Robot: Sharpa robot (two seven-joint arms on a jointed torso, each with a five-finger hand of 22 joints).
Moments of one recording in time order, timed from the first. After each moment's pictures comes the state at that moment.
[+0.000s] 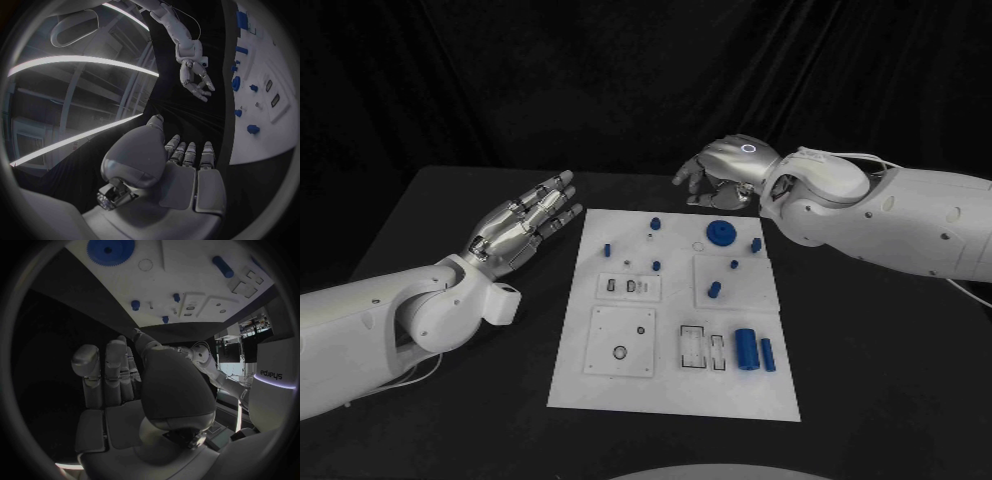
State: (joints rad) left arm 1.26 -0.93 -0.21 1.48 -0.07 0.13 0.68; left_hand 1.36 0.29 -0.18 0.29 0.48 0.19 0.06 0.04 0.03 0.00 0.02 0.01 0.00 0.00 0.03 0.00 0.00 0.16 0.00 0.15 0.00 0.00; right arm 1.47 -0.76 -0.21 1.39 -1.67 -0.43 0.07; right_hand 1.43 -0.09 0.26 0.07 0.16 0.85 0.09 0.14 0.10 1.13 0.03 0.34 0.15 1.31 -0.06 1.04 0.60 0.11 1.26 0.06 1.13 1.08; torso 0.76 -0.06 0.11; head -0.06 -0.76
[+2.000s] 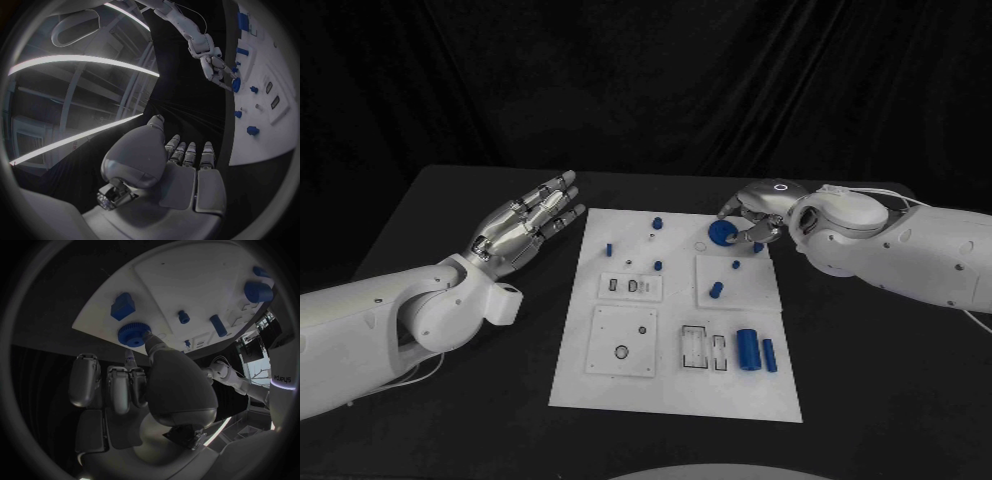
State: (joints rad) left arm 1.26 -0.93 -0.21 1.48 -0.07 0.14 0.68; left_hand 1.37 0.29 -0.17 0.28 0.48 0.19 0.06 0.04 0.03 0.00 0.02 0.01 0.00 0.00 0.04 0.00 0.00 0.16 0.00 0.15 0.00 0.00; right arm 1.36 -0.83 -0.21 1.34 -1.65 -0.27 -0.09; right_hand 1.30 -0.09 0.15 0.16 0.19 0.82 0.05 0.07 0.07 1.47 -0.03 1.57 1.31 1.47 -0.09 1.57 1.31 0.08 1.40 0.02 1.35 1.31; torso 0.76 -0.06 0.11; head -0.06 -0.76
